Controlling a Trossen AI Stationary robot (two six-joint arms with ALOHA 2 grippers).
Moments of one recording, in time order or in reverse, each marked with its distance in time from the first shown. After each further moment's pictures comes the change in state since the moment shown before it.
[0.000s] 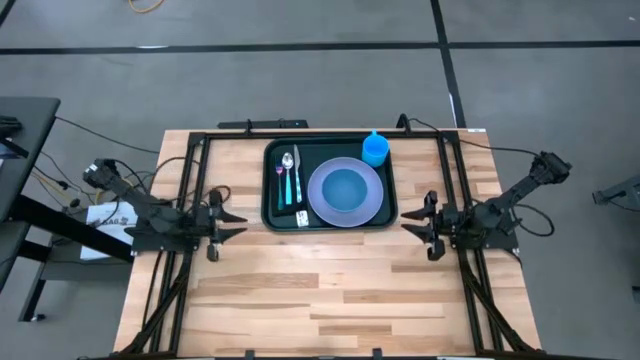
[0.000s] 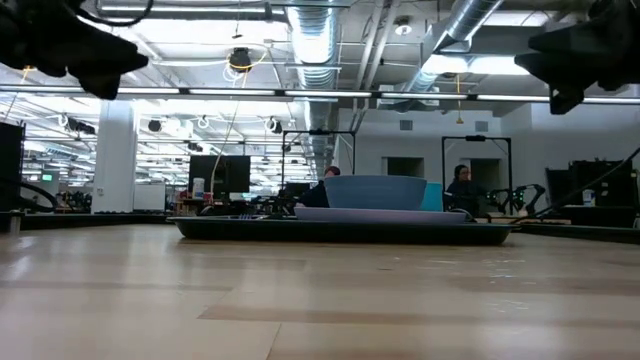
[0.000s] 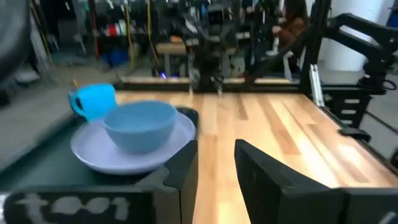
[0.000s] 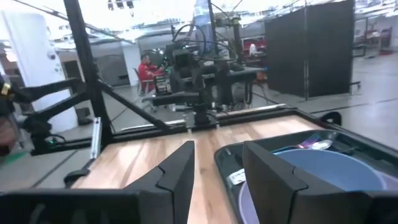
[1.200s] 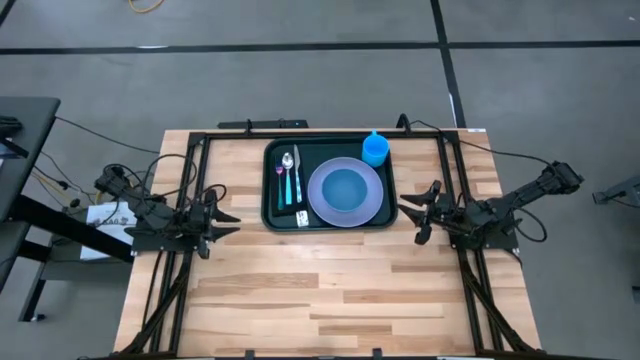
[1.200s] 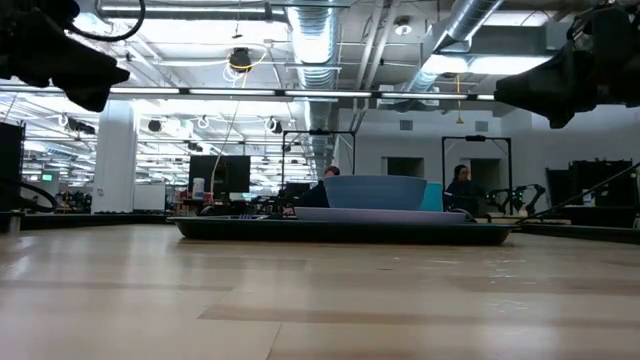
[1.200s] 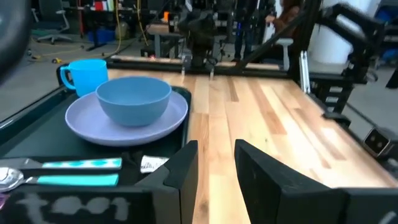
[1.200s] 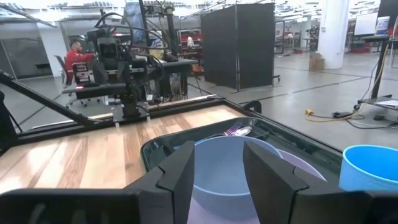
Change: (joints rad) left arm -0.004 -0.251 0.019 -0.341 0.048 -0.096; right arm -0.176 0.017 -0.002 -0.075 0.107 -0.007
